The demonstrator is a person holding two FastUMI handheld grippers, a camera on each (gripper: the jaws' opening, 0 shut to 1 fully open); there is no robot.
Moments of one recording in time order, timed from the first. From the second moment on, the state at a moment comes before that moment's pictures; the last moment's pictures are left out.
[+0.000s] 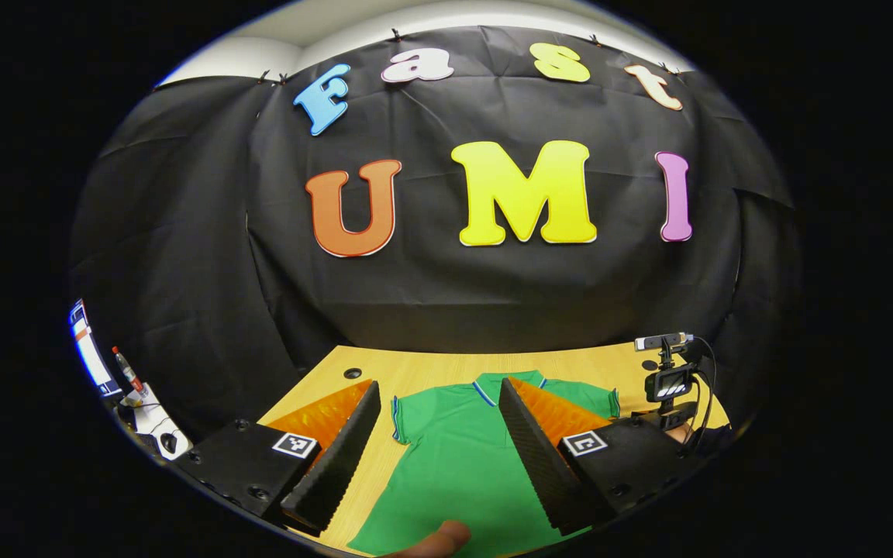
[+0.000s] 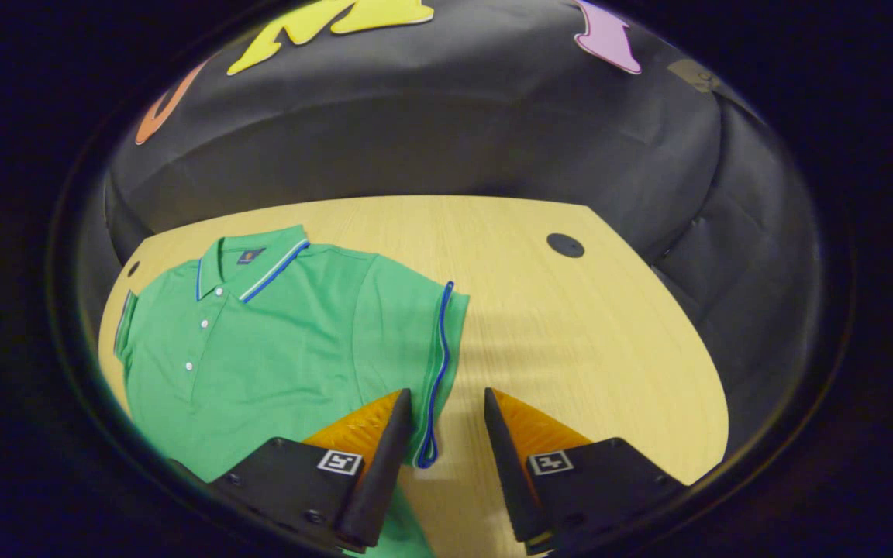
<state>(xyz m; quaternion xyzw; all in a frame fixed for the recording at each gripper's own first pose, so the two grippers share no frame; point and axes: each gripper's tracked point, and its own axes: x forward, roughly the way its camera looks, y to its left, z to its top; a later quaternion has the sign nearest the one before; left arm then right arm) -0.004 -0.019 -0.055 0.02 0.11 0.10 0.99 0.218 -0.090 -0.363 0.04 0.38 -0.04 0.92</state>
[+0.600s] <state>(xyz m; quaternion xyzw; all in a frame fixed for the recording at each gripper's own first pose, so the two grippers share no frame) -0.010 -0.015 -0.066 0.02 0.13 0.11 0.99 0.229 -0.086 -0.362 0.03 0.39 -0.02 0.92</state>
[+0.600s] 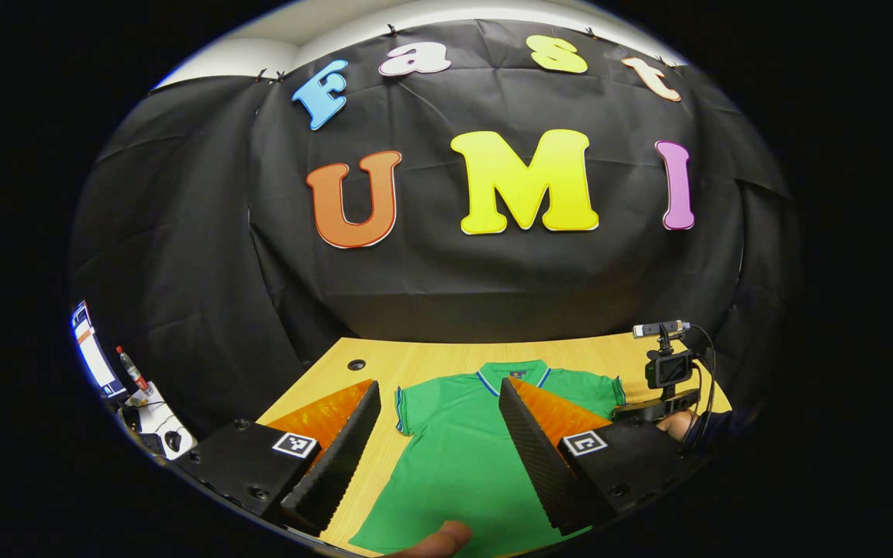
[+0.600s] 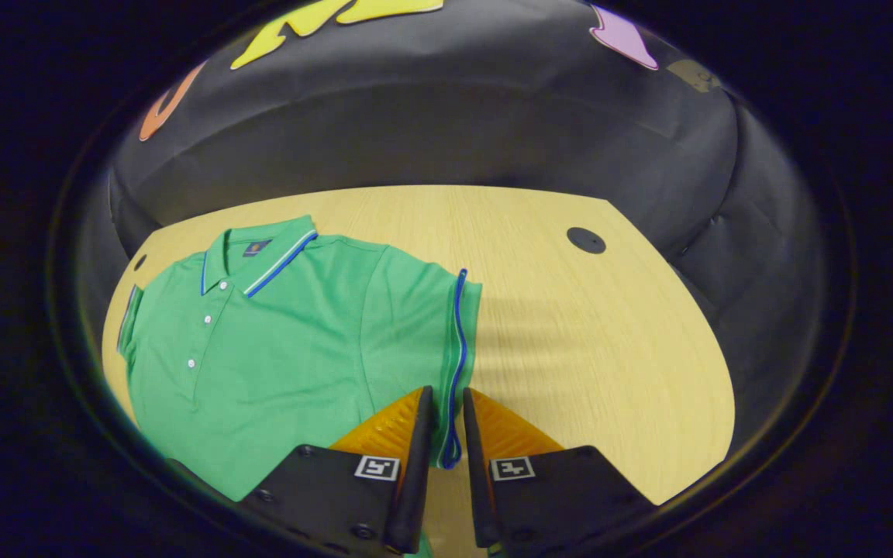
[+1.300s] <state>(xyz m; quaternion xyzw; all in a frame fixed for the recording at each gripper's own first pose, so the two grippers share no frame) -0.020 0.005 -0.072 0.00 0.13 0.13 0.98 0.226 -0.090 -0.320 0.01 0.34 0.02 0.94</state>
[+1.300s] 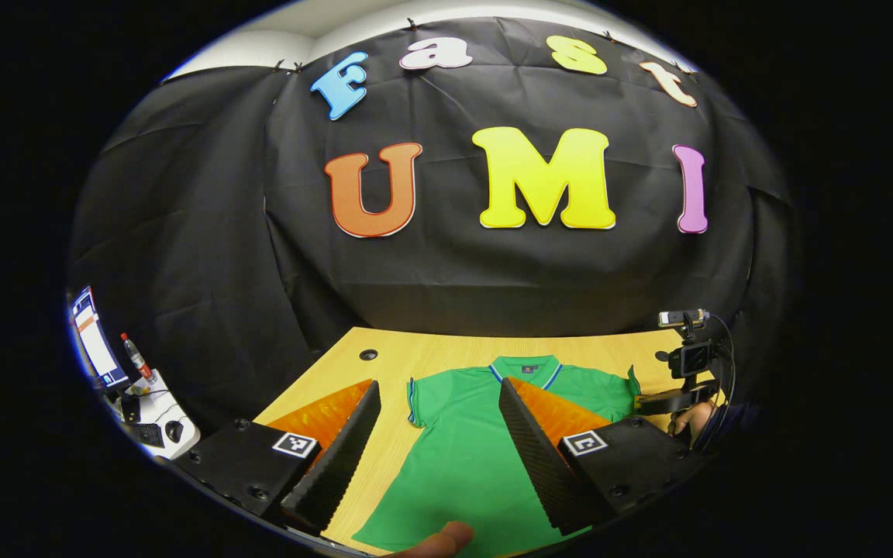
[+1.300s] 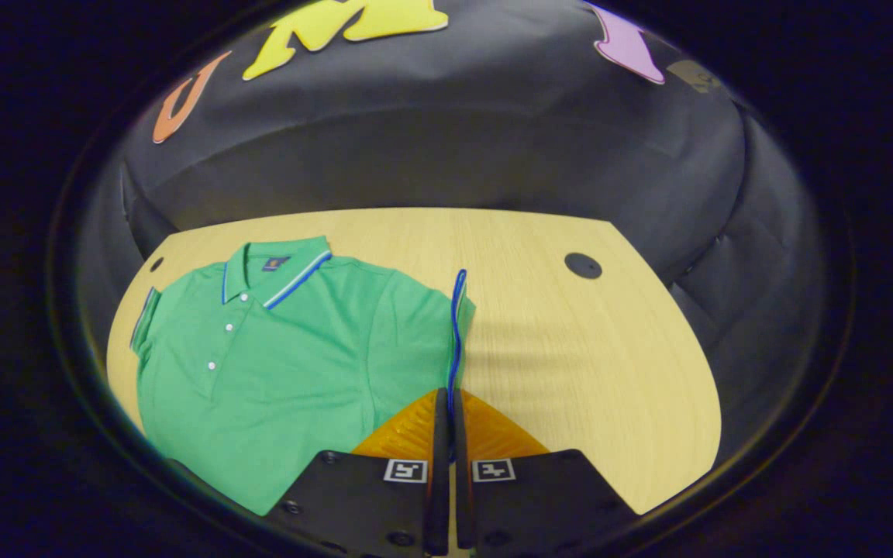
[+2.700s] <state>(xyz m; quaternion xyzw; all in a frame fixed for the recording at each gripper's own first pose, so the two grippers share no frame) -0.060 0.084 -0.093 -0.04 0.16 0.14 0.98 0.185 0.035 -0.284 -0.09 0.30 0.15 0.94</state>
